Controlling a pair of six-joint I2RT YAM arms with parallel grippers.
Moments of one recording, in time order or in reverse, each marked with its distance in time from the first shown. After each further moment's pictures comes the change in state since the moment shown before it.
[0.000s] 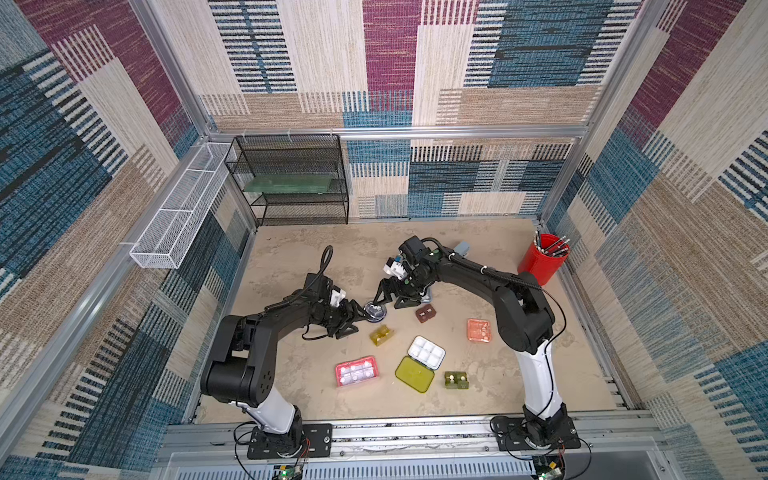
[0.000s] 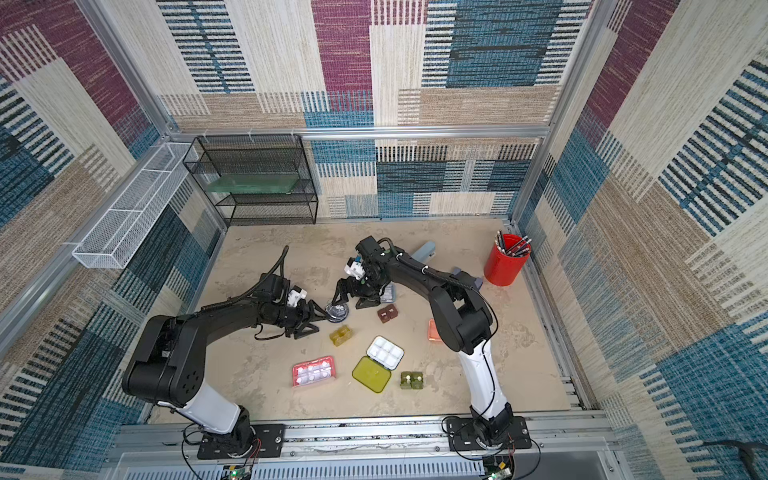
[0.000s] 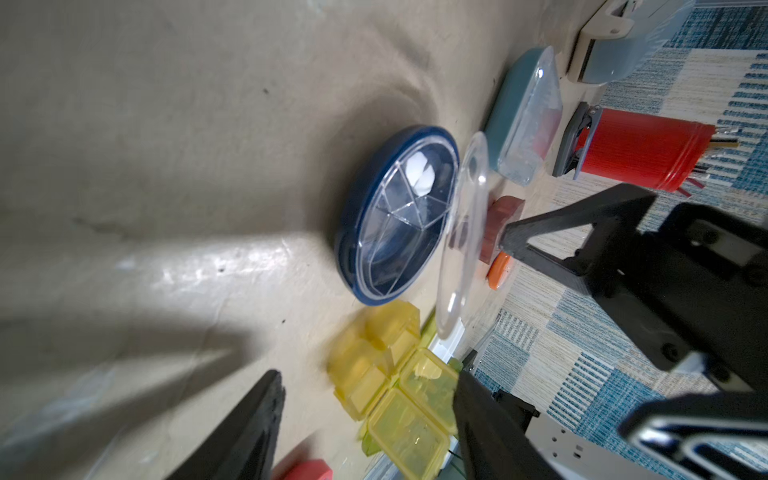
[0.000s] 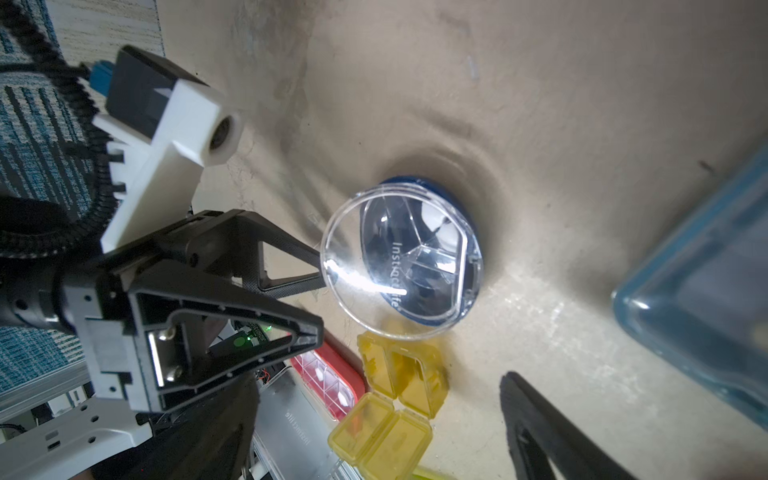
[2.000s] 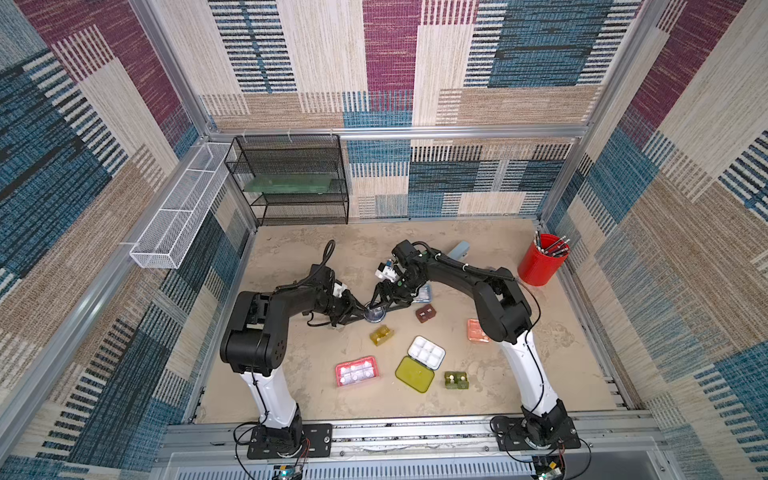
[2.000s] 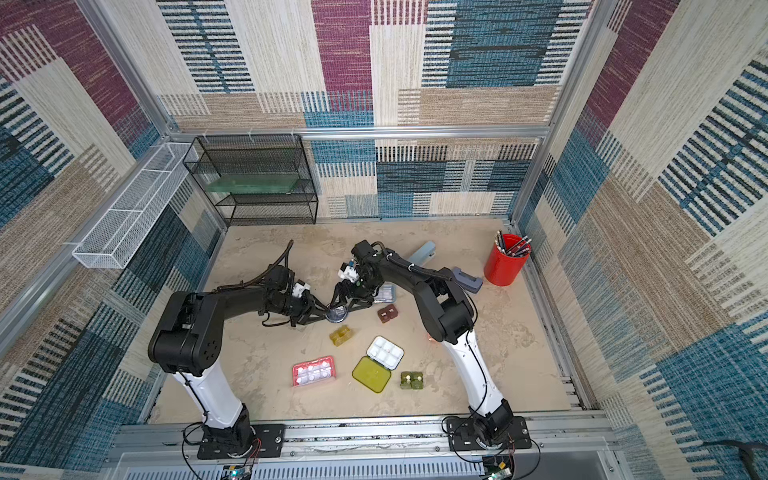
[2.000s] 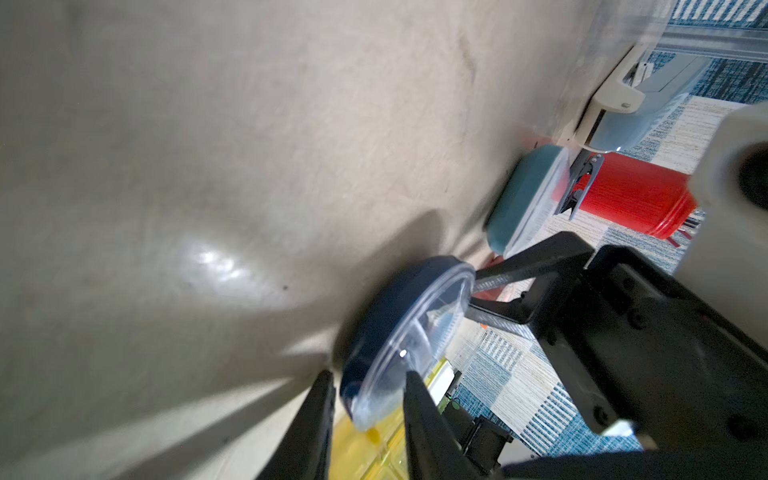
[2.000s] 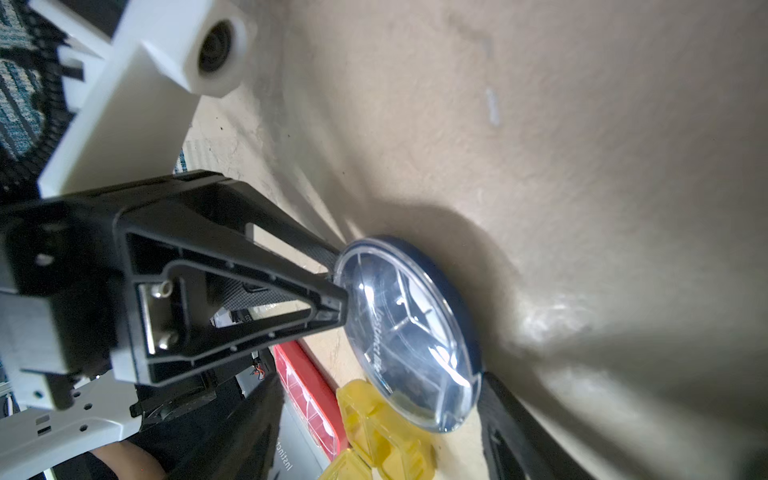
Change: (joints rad) left arm 0.013 0.211 0.162 -0.013 0.009 -0.019; right arm 0.000 0.187 0.151 -0.028 -0.094 -0.077
